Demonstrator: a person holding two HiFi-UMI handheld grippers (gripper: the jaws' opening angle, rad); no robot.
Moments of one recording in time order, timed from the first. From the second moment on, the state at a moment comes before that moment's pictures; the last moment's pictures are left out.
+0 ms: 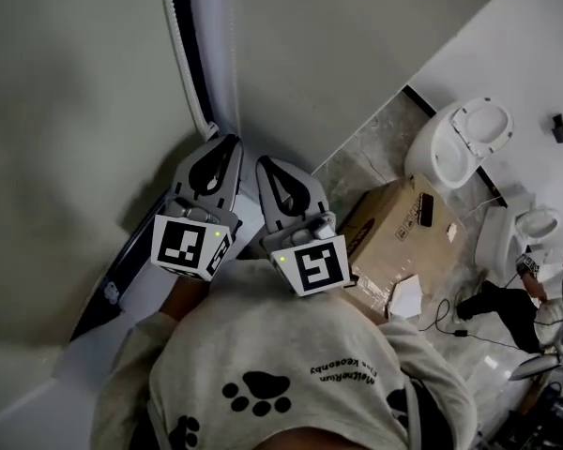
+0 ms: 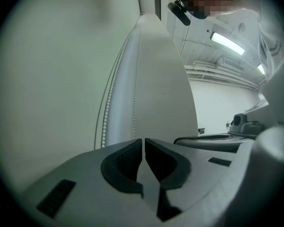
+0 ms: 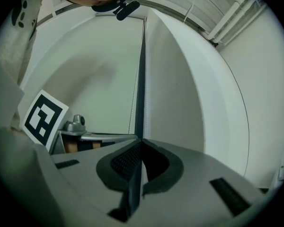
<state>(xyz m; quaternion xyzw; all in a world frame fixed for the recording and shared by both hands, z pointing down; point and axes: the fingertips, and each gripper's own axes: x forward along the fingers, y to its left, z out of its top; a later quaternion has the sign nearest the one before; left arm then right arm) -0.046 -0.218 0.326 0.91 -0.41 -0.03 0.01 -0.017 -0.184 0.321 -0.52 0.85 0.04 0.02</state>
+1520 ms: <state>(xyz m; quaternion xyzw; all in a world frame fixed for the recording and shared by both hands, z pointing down) -0.033 -0.234 0.349 0.92 -0.40 0.00 0.03 -0.021 -0.199 0.320 -0.48 0.88 0.04 0.01</state>
